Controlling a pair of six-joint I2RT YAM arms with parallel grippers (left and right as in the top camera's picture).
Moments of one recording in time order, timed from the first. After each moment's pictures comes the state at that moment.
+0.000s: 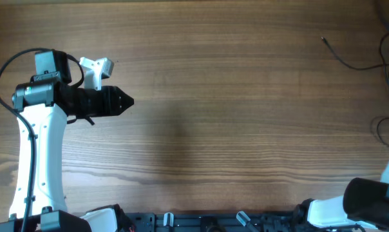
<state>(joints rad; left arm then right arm) 0.19 1.43 1.27 -1.16 0.63 0.17 -0.36 1.64 1.87 -0.44 0.76 0.16</state>
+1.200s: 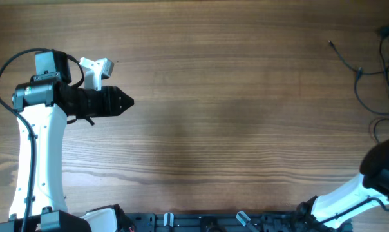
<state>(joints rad) 0.19 1.43 1.27 -1.17 0.63 0.17 -0.53 1.91 1.85 -0.97 -0.39 0.37</state>
